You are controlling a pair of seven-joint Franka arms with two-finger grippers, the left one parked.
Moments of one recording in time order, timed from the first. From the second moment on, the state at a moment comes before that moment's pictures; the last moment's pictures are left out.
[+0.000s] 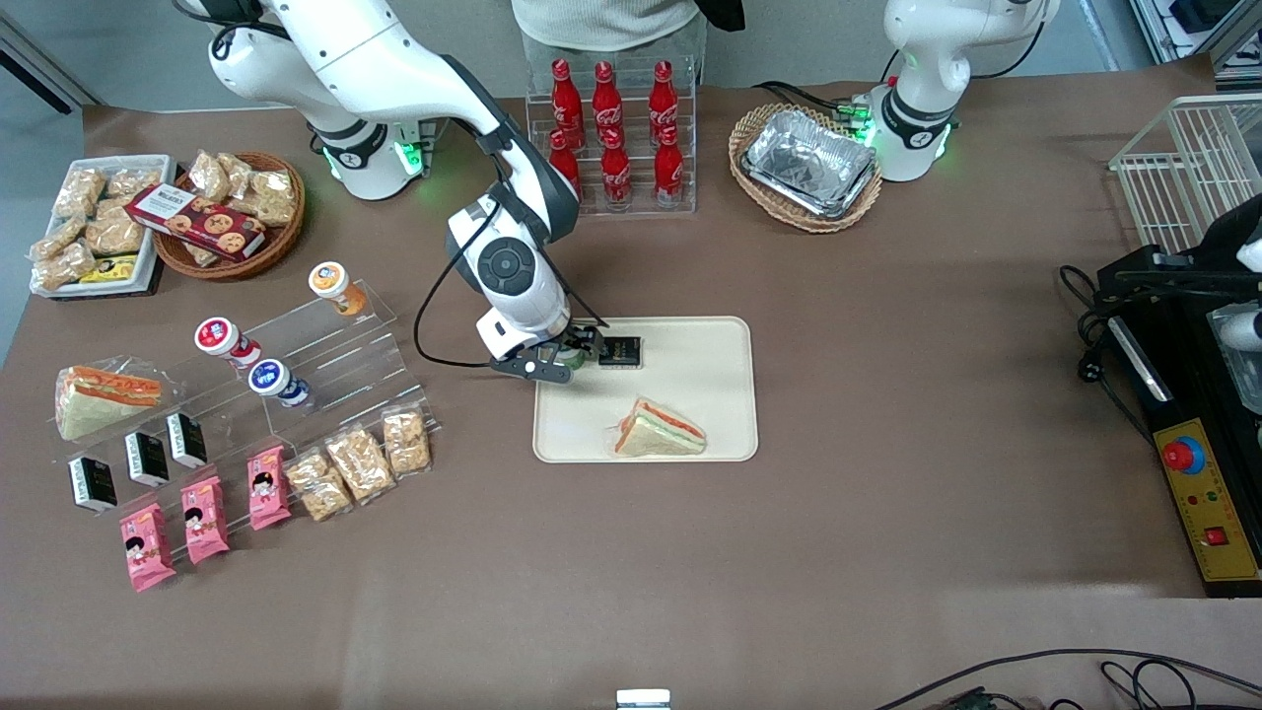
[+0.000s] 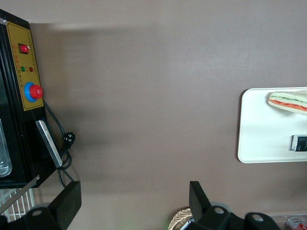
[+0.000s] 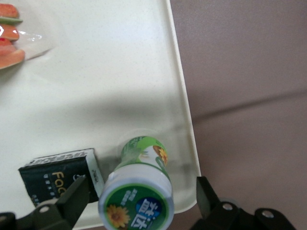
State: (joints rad) arm 0.74 0.44 -0.04 -2.02 0.20 2.41 0.80
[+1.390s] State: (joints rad) arm 0.58 0.01 -0.42 -1.82 0.02 1.88 0.18
